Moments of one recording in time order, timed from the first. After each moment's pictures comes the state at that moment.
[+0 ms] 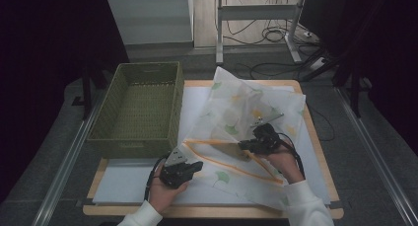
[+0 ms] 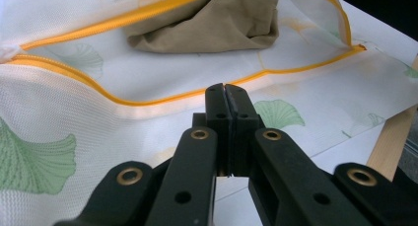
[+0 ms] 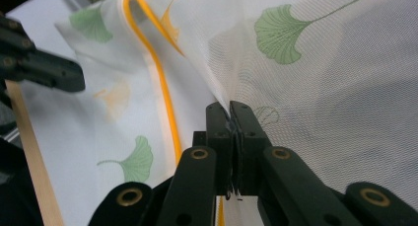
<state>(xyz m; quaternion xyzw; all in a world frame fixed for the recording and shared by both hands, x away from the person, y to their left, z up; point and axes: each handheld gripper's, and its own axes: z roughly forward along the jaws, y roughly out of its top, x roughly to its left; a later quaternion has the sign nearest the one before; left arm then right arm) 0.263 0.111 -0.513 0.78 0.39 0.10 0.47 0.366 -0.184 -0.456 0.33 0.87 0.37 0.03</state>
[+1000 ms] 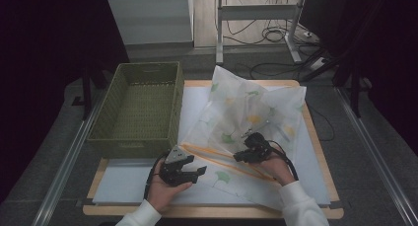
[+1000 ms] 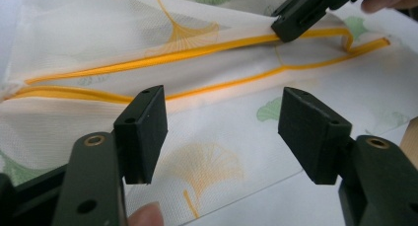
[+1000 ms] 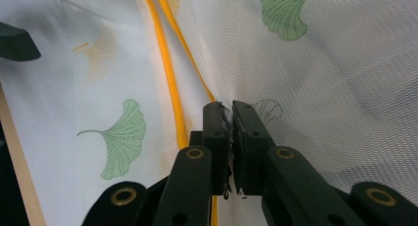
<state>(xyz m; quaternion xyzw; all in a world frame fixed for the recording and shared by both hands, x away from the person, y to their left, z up) 0.271 0.112 -0.519 0.79 0.40 0.10 0.45 0.365 -0.169 -0.496 0.33 0.89 0.31 -0.01</state>
